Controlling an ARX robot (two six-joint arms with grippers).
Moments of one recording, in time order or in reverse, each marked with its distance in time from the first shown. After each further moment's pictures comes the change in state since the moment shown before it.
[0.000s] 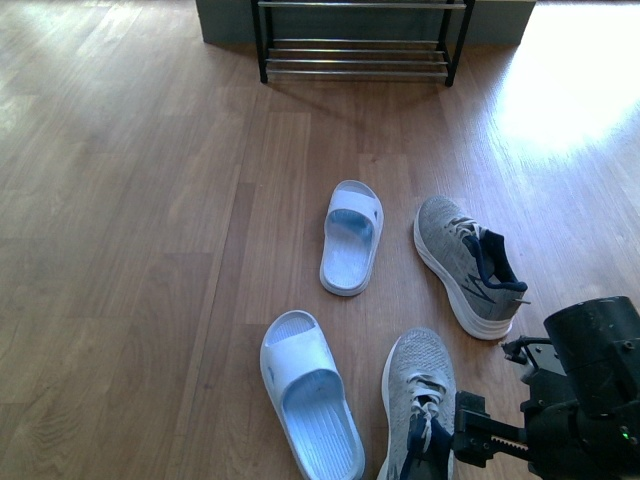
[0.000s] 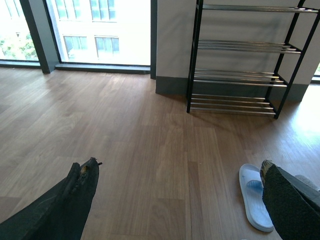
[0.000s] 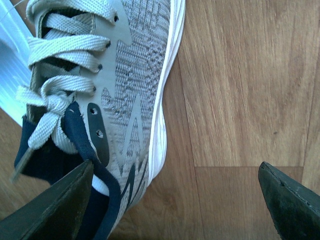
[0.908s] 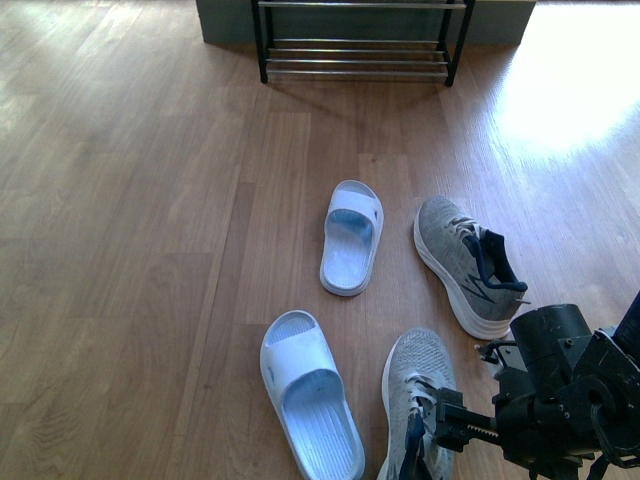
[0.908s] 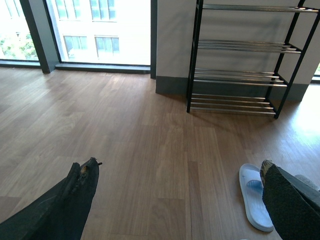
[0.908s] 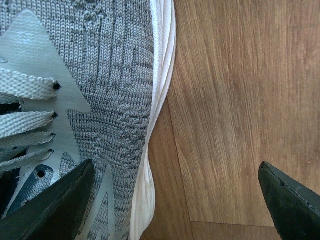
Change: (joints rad) left arm 0.000 0.000 0.000 0.000 0.000 0.000; right arm -0.030 0.225 0.244 -0.048 -0.017 -0.051
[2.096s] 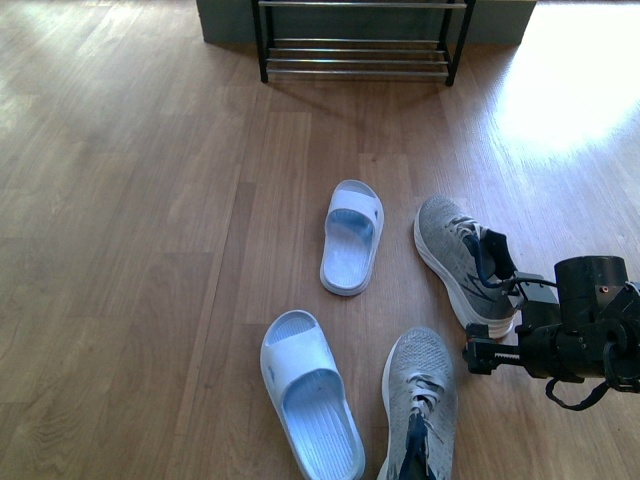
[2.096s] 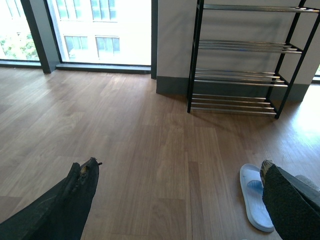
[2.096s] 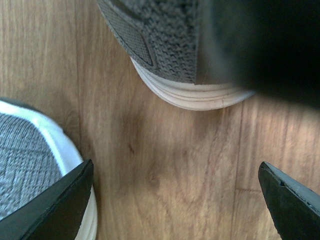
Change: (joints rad) left arm 0.000 0.000 0.000 0.000 0.000 0.000; right arm -0.181 0.093 0.264 0.119 0.003 -0.326
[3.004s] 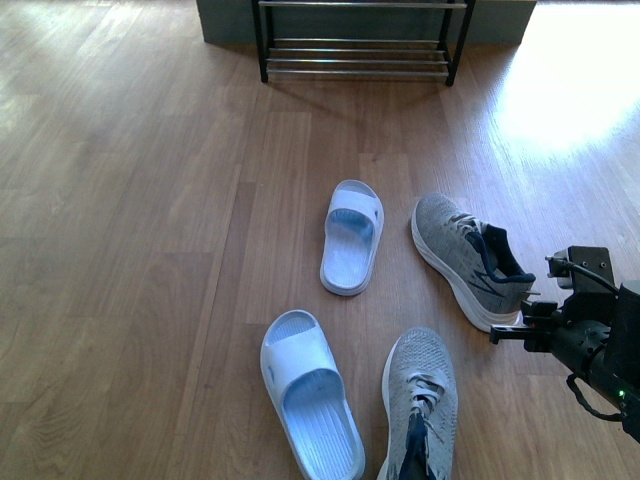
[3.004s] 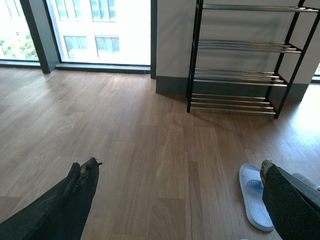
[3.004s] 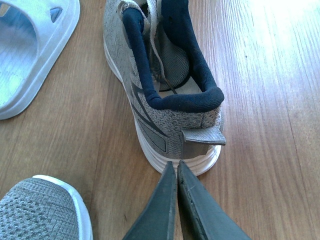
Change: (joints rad) left arm 0.000 0.000 0.000 0.000 0.000 0.000; right arm -0.004 0.002 -0.322 0.856 0.090 0.002
